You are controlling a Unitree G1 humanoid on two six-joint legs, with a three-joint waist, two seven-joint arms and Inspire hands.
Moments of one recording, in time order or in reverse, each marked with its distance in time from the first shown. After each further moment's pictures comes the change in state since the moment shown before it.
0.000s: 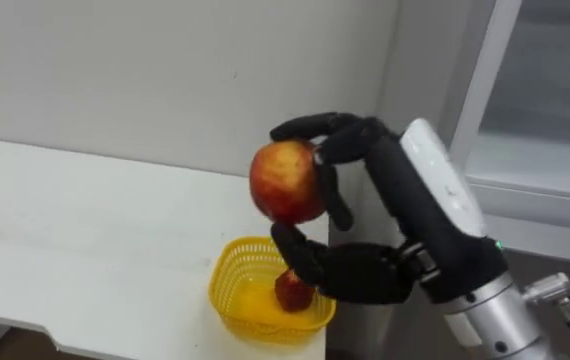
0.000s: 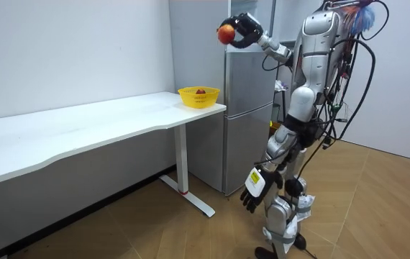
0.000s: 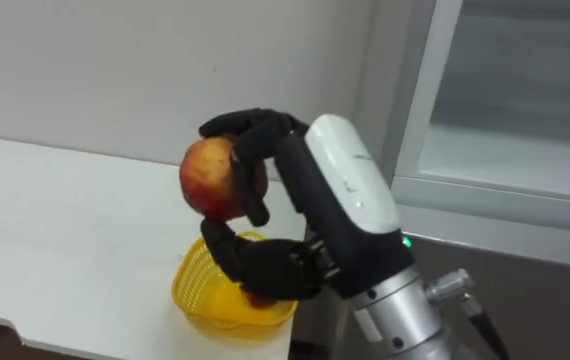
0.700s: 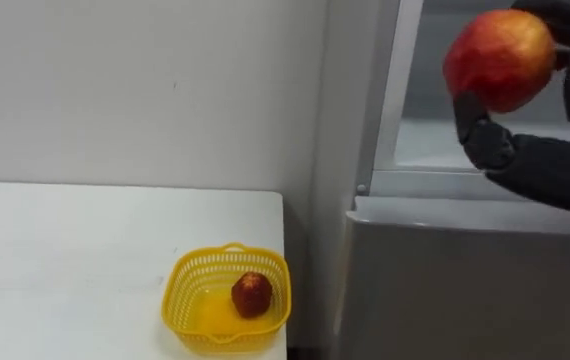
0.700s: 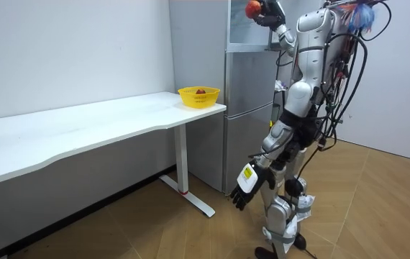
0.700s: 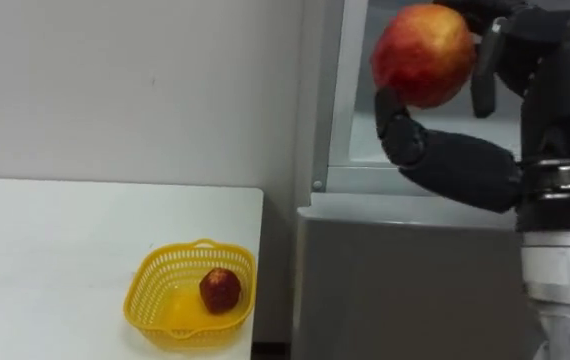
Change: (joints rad) left arm 0.081 -0.011 0.090 -0.043 -0.009 0.017 0.080; right arm 0.038 -0.067 -0.324 -0.062 0.327 -0.001 -0.235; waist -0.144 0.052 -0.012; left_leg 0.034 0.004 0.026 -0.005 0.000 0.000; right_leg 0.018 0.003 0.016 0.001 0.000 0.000
